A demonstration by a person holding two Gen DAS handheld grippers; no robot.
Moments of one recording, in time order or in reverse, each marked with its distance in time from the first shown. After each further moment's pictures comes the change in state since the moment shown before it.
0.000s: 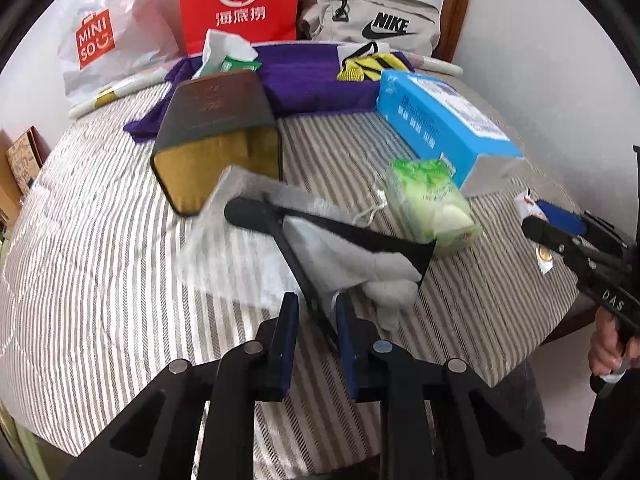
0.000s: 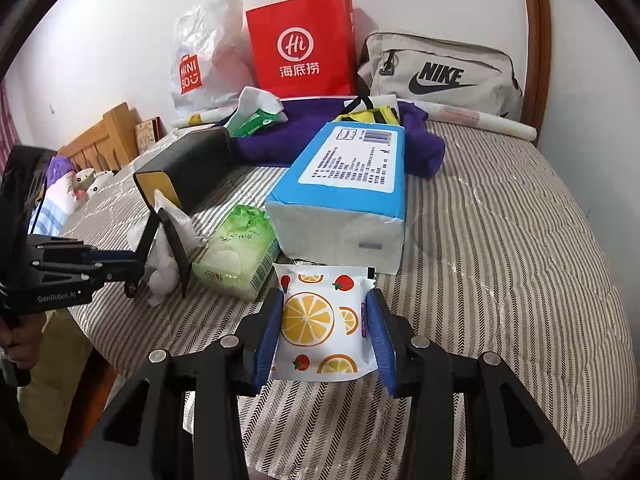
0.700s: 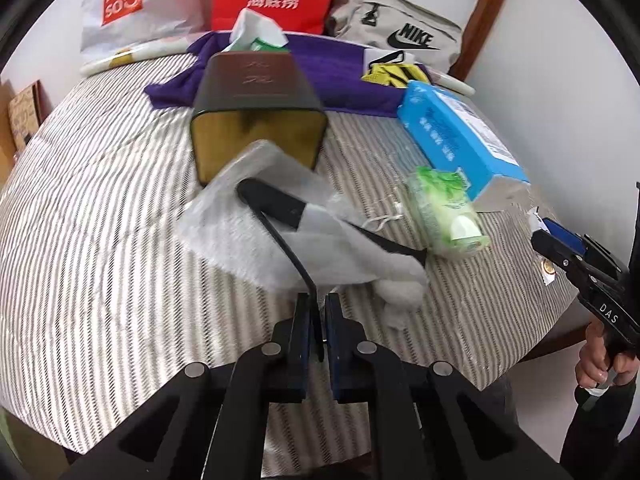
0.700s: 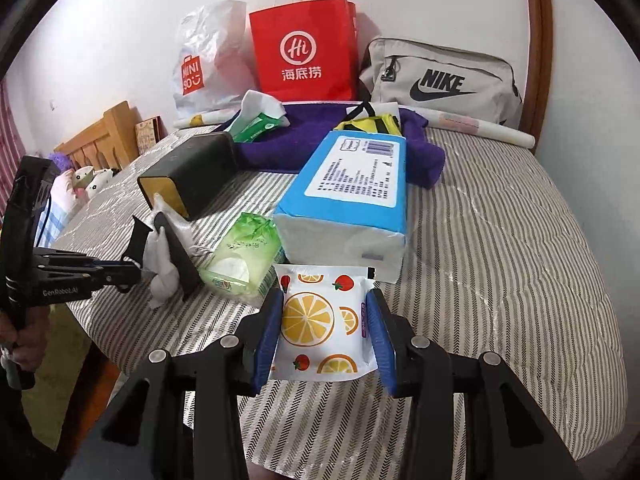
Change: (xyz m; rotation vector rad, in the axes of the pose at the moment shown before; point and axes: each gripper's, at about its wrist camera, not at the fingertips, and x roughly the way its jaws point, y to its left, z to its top) left arm -0.001 0.033 -0.004 -0.131 0.001 -0.066; right arm -0.006 0.002 0.006 -0.011 0.001 -0.014
